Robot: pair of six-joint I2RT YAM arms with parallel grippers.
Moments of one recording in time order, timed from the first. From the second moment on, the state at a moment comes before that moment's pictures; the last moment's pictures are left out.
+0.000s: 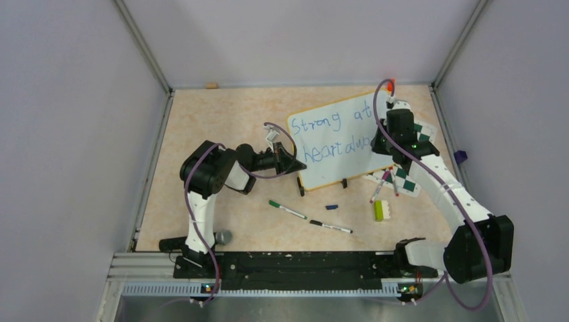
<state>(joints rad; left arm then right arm) -0.42 2.14 0.75 1.53 1.01 -0.77 0.23 1.24 0.98 -0.44 0.14 0.32</state>
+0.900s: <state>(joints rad) -0.42 2.14 0.75 1.53 1.01 -0.76 0.23 1.21 0.95 -0.46 0.18 0.32</state>
